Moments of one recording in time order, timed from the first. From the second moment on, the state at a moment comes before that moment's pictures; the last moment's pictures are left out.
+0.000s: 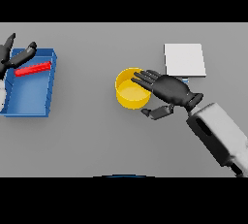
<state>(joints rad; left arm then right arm) -0.50 0.56 -0.07 -1.18 -0.10 -0.06 0.48 -0.46 -0.42 0.51 -1.40 0.78 0.27 -0.19</state>
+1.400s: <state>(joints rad) -0.50 0.58 -0.06 -1.15 -0.11 -0.08 0.44 -0.72 -0.34 0.70 -1.07 0.87 0.43 -0.27</state>
